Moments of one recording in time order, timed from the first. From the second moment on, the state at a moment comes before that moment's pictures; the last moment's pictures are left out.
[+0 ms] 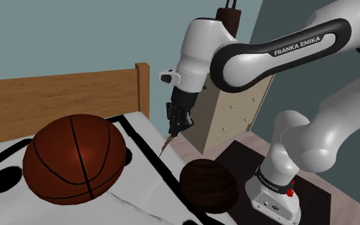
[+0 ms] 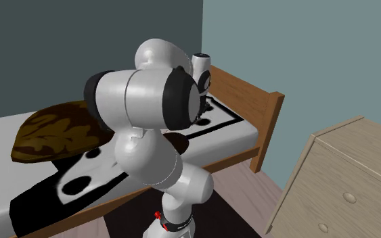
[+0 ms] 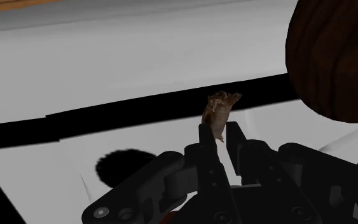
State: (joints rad) arm 0.53 -0.50 0.14 -2.53 0.16 2.17 -0.73
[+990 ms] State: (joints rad) arm 0.71 -0.97 0.29 -2.82 0.30 2.02 -0.52
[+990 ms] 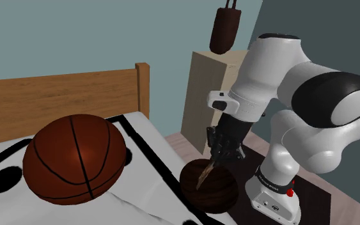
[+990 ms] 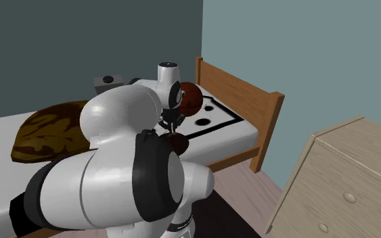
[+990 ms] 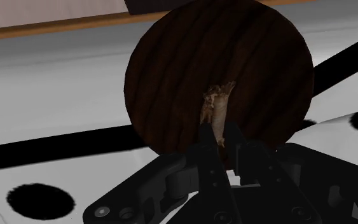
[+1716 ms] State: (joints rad) arm 0.73 -0.92 0.33 -2.94 0.35 2.18 -0.53
